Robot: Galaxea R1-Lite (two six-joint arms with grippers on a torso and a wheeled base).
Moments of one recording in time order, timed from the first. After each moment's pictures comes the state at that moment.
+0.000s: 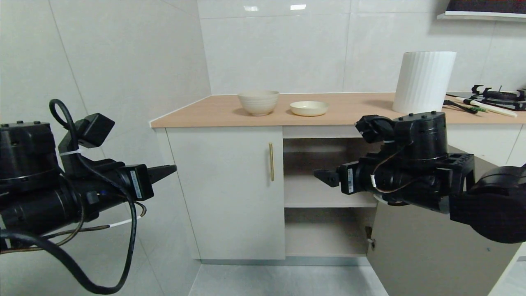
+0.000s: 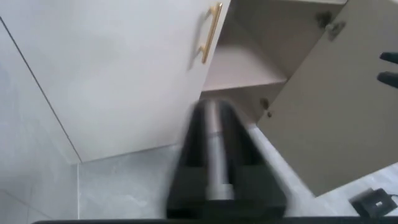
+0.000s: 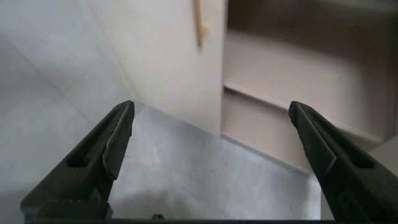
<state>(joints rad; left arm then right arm) -0.15 1.43 -0.67 -0.48 -0.26 -0.21 0.59 1.75 -0.98 -0.45 -0.08 0.15</state>
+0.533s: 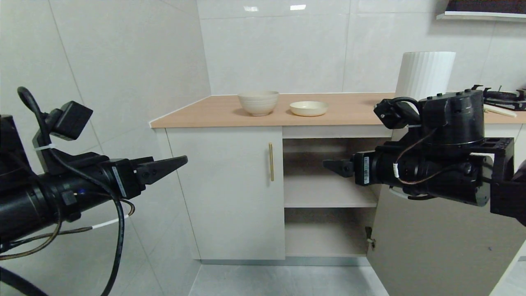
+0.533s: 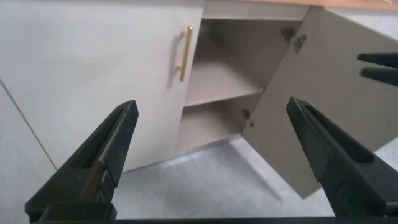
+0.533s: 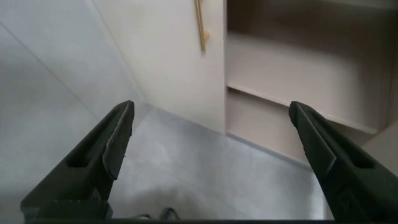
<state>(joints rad) -0.15 1.35 -0.65 -0.51 -0.34 -0.21 0.60 1.64 -1.02 -0.30 -0.08 0.20</state>
